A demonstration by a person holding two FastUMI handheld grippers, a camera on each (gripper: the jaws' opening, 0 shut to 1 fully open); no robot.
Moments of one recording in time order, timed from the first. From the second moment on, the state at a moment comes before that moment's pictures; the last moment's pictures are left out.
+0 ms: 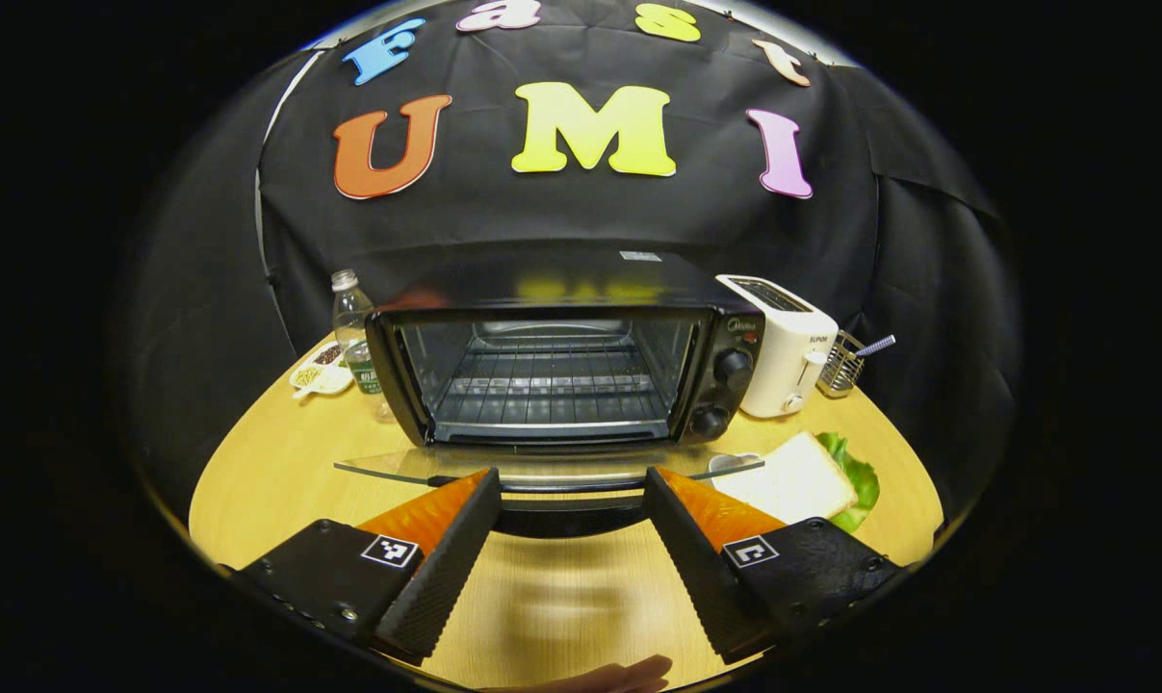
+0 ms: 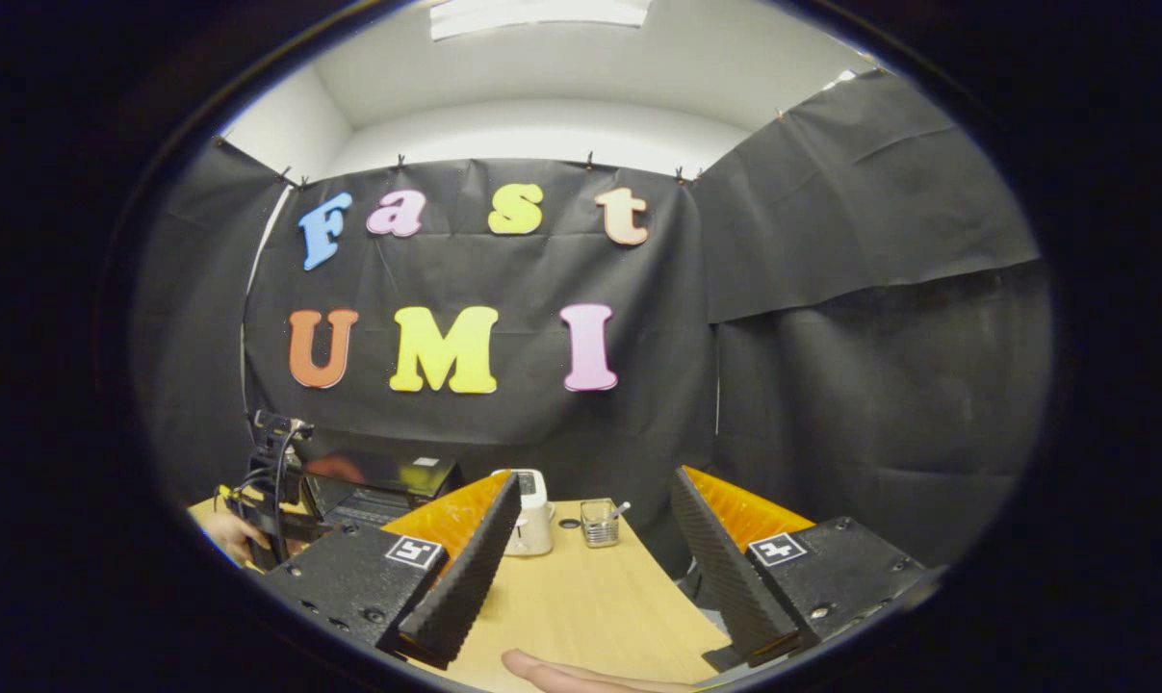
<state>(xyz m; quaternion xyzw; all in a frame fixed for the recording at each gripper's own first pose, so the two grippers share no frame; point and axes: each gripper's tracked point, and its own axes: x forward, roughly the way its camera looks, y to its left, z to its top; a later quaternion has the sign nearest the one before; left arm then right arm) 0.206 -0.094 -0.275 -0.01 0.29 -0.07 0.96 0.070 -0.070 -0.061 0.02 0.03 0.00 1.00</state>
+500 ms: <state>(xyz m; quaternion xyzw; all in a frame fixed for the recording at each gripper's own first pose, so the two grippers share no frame) 0.175 -0.092 -0.327 -0.01 0.30 -0.05 0.95 0.062 -0.073 -0.077 0.01 0.04 -0.01 1.00</state>
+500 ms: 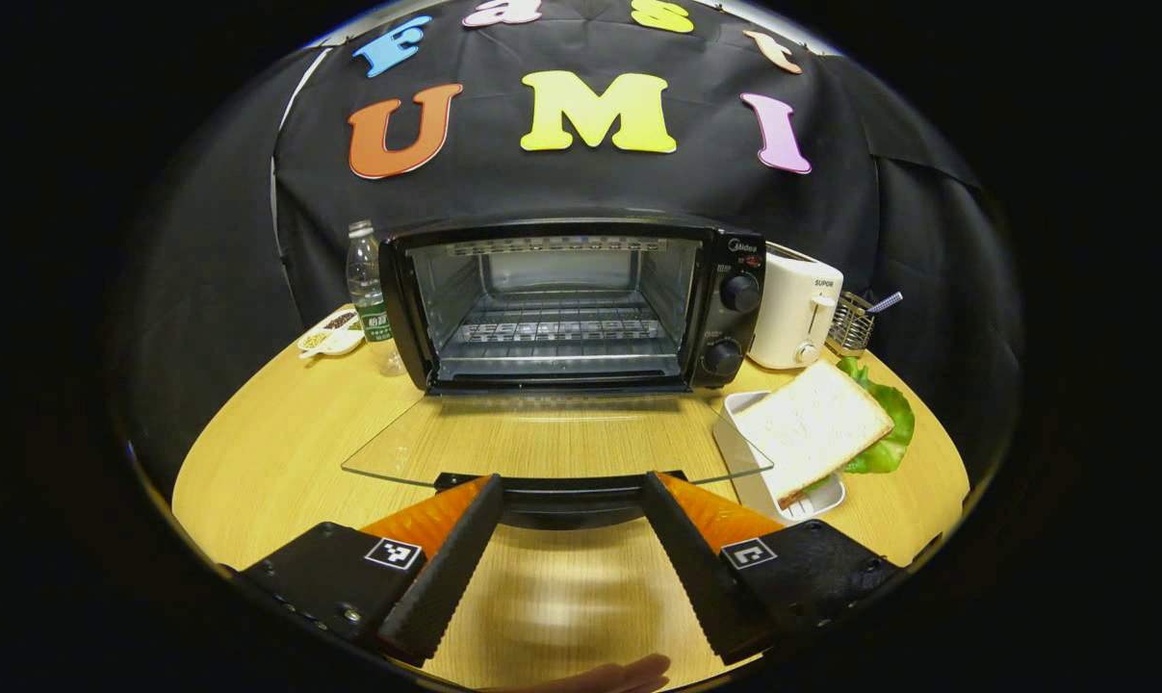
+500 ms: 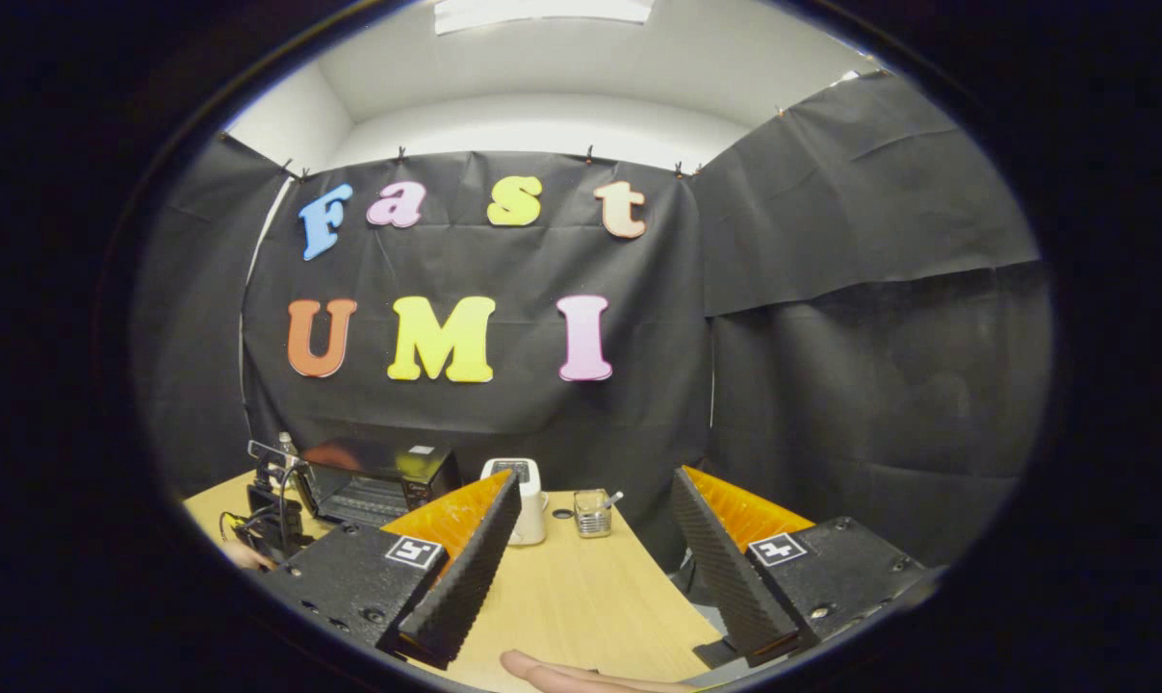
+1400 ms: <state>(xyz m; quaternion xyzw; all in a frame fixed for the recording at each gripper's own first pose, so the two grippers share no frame) 0.157 -0.061 -0.245 -0.03 0.21 -0.07 0.97 0.133 -0.021 -0.136 0.00 0.16 0.04 0.99</state>
